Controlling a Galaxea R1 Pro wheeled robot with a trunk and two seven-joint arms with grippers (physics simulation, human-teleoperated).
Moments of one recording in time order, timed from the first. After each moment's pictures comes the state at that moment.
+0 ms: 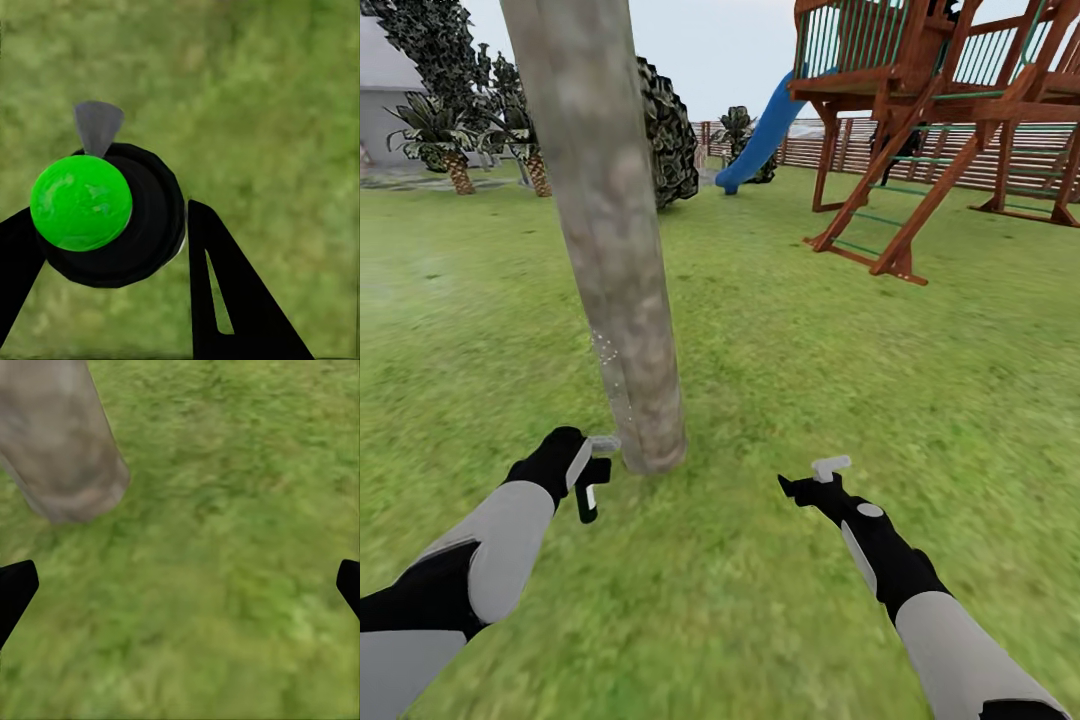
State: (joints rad) left arm -1.10 -0.01 0.34 -0.37 -0.31 0.80 0.06; right arm -0.72 -0.01 0.02 -0.69 0.03 0.10 0.26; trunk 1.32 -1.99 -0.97
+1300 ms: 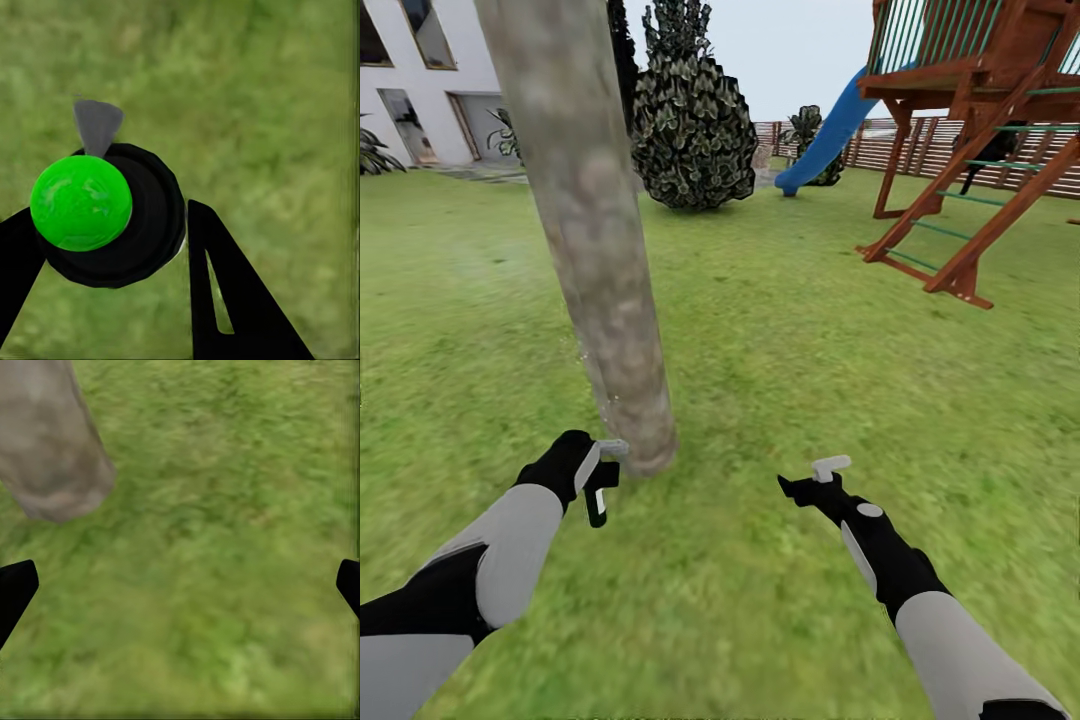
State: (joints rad) left arm -1.09 -0.04 0.35 -0.36 -0.31 0.80 0.06; right arm -0.72 -0.01 0.03 -0.69 0.04 0.10 0.26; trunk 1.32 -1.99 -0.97
